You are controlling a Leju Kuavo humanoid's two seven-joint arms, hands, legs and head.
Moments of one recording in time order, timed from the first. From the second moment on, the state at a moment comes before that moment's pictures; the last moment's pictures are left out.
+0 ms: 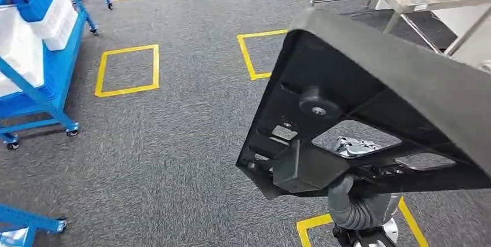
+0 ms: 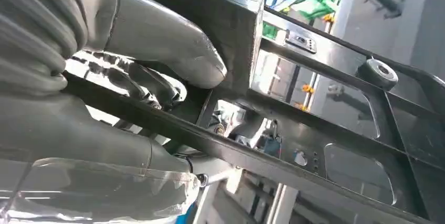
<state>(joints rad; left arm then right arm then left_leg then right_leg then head) -0.10 0.06 -1.42 -0.13 1.46 0.08 -0.33 -0.01 -0.14 0.41 -2.14 0.22 -0.29 -0.69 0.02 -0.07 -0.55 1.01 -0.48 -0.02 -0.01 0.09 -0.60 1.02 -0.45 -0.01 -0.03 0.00</state>
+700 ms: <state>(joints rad) -0.11 0.05 -1.42 -0.13 1.46 0.09 -0.34 -0.02 -0.18 0.44 -2.13 0.21 -0.37 -0.69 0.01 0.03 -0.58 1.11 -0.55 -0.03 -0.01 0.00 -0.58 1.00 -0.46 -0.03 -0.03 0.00</state>
